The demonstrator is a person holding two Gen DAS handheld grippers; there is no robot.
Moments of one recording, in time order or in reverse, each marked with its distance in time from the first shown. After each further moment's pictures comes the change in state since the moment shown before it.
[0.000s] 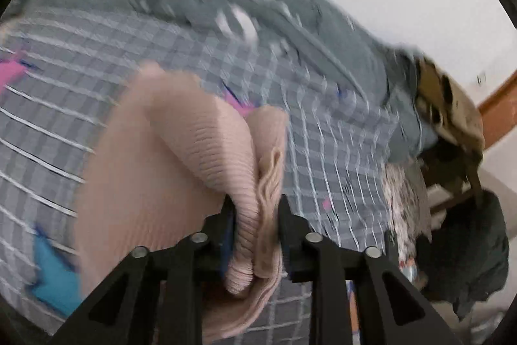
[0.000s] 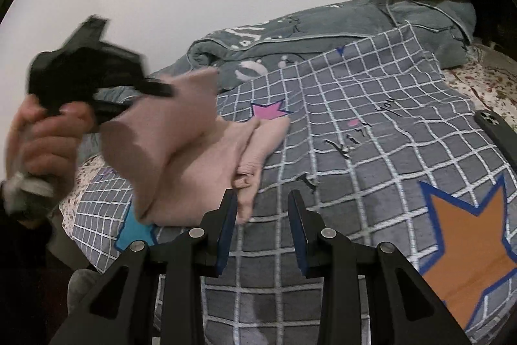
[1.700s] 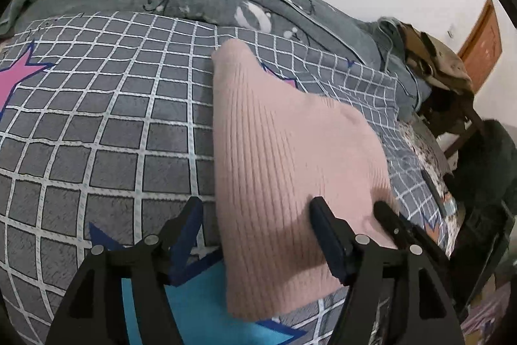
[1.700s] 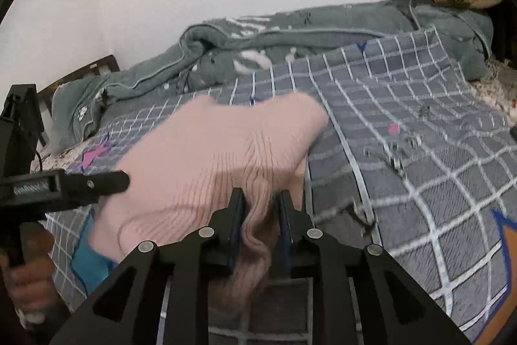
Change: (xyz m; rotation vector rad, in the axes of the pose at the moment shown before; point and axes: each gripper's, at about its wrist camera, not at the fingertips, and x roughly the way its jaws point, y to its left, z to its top) left arm -0.014 0.116 -0.048 0.258 -0.116 -0.001; right arm 0.098 0.031 -0.006 -0.067 -0.034 -0.057
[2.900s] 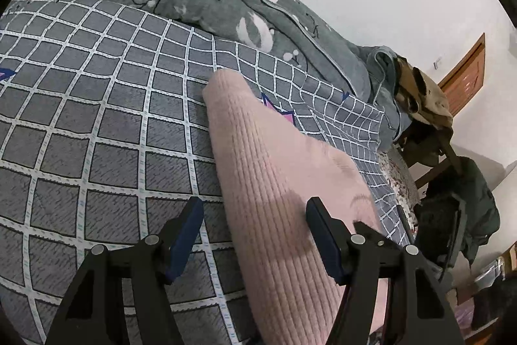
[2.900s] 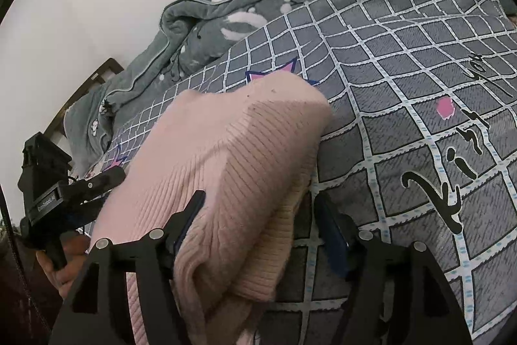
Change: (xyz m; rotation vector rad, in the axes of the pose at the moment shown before) left arm 0.037 0.052 0.063 -0.105 -0.002 -0.200; right arm 0.078 -0.038 0.050 0.217 0.254 0.185
